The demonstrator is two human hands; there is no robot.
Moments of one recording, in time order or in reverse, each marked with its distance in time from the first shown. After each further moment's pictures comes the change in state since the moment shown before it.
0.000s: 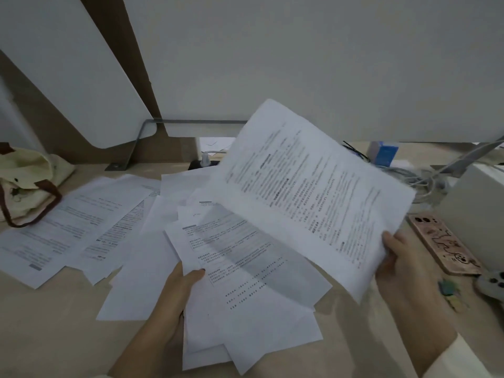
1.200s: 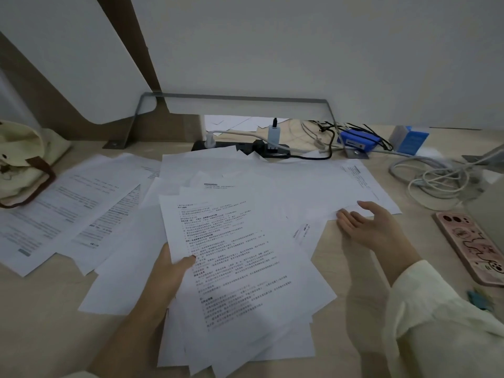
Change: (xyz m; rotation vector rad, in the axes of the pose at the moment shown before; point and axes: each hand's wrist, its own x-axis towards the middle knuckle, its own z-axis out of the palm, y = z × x) left_hand 0.032 0.004 -0.011 0.189 0.133 0.093; right_hand 0.129 0.033 0.026 0.174 0.071 0.523
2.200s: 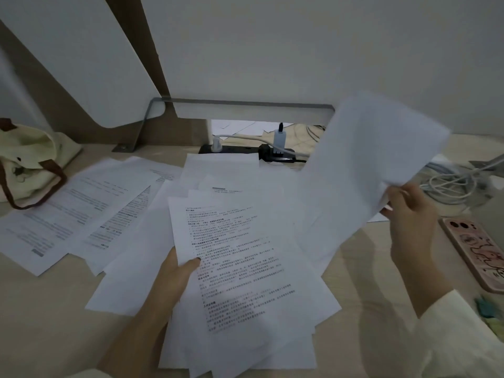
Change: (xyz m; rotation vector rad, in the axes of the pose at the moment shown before) left_hand -0.008 0.007 0.000 0.011 -0.001 -0.014; right_hand -0.050 0.000 0.015 -0.619 0.076 -1.009
